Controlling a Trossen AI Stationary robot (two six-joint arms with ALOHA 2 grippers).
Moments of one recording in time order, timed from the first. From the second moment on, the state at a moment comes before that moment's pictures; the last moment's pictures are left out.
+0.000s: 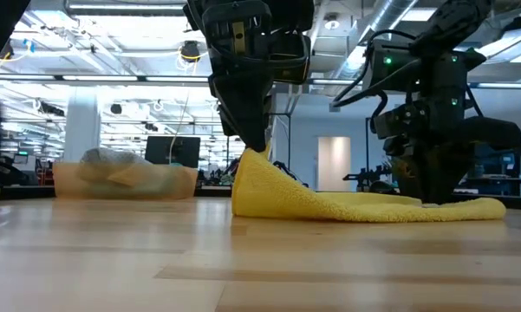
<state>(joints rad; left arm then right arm) -0.08 2.00 1.53 -0.75 0.29 -0.18 -0.06 1.48 0.70 -0.64 -0.05 -0.18</state>
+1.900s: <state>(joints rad) 0.21 1.99 1.66 -1.00 -0.03 -0.18 -0.24 1.48 0.92 -0.96 0.31 -0.14</state>
